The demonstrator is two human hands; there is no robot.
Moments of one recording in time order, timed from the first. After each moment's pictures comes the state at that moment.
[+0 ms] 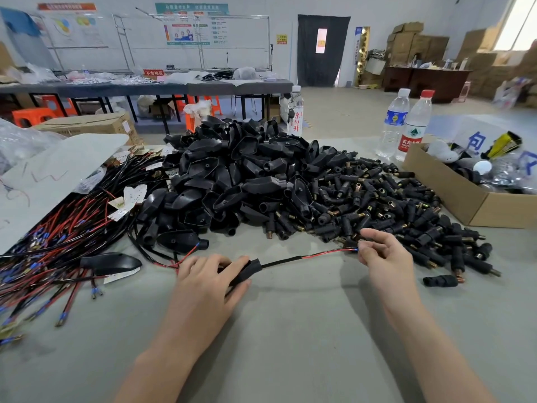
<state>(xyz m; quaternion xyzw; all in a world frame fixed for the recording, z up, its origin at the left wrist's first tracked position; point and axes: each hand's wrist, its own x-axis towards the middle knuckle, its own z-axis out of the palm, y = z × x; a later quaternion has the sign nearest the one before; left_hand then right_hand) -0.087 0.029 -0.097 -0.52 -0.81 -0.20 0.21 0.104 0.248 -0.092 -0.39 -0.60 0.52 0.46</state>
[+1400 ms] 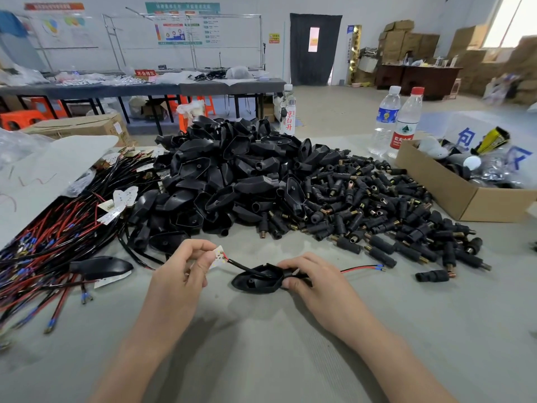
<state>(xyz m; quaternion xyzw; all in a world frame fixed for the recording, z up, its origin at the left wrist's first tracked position) -0.093 0.022 -0.077 -0.37 -0.74 -0.55 -0.04 0.076 0.200 -0.102 -0.21 -0.91 0.29 0.23</state>
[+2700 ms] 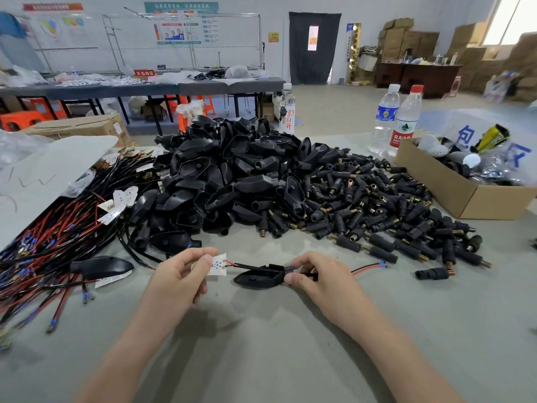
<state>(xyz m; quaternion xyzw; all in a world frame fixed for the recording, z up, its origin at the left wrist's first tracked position) -0.105 0.021 -0.078 -0.31 -0.73 -0.59 -0.17 0.081 0.207 -0.101 -0.27 -0.87 0.34 0.23</state>
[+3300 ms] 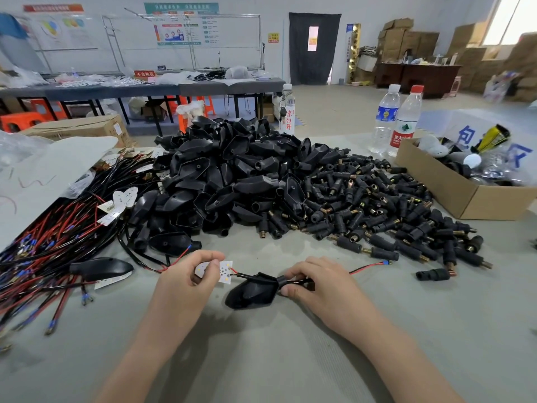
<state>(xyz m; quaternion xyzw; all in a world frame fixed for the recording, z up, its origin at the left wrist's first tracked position) -0.091 0.021 -0.081 -0.37 -0.78 -0.50 -0.05 0.085 0.203 -0.098 -0.23 -0.93 0.24 0.18</state>
